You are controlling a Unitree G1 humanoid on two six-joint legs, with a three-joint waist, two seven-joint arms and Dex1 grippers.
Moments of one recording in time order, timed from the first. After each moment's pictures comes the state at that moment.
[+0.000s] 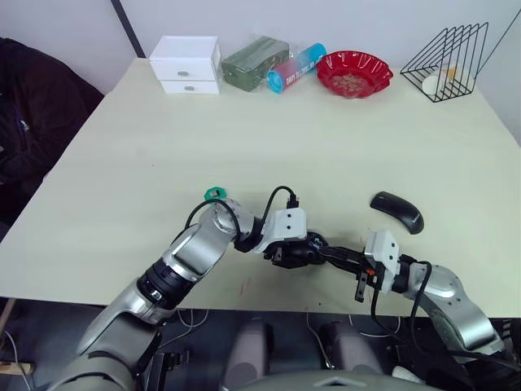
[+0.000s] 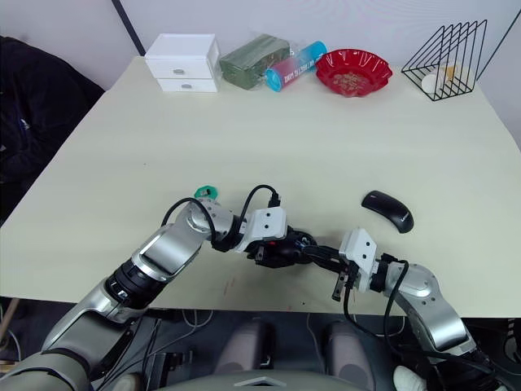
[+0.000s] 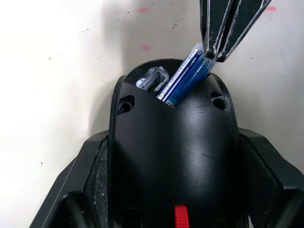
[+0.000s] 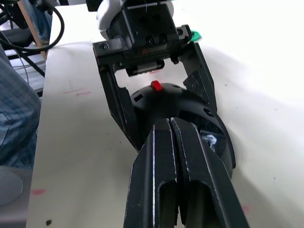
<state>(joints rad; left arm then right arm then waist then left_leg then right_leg) -0.56 0.59 -0.55 -0.17 -0.01 0.55 -1.14 0.05 -0.51 0.23 -0.27 0.36 0.06 0.87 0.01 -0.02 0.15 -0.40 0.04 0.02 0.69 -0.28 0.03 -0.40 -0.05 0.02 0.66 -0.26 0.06</state>
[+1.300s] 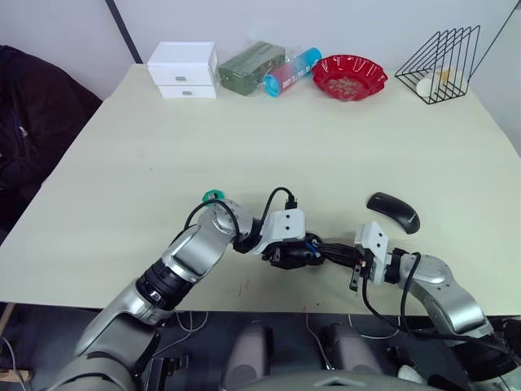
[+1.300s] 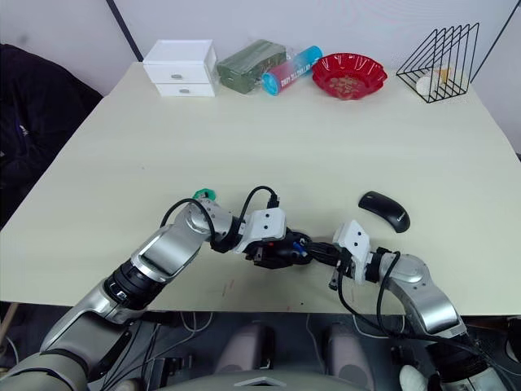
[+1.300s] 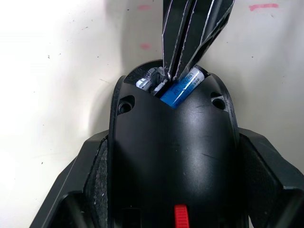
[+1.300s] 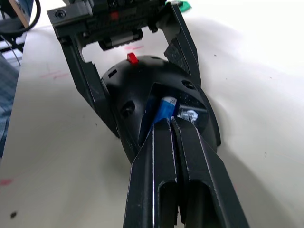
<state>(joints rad) -0.56 0.60 -0.55 -0.18 0.00 0.57 -1.14 -0.03 -0.51 0.24 -0.20 0.31 0.22 0.87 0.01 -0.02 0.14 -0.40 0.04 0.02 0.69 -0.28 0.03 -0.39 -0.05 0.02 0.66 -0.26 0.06</state>
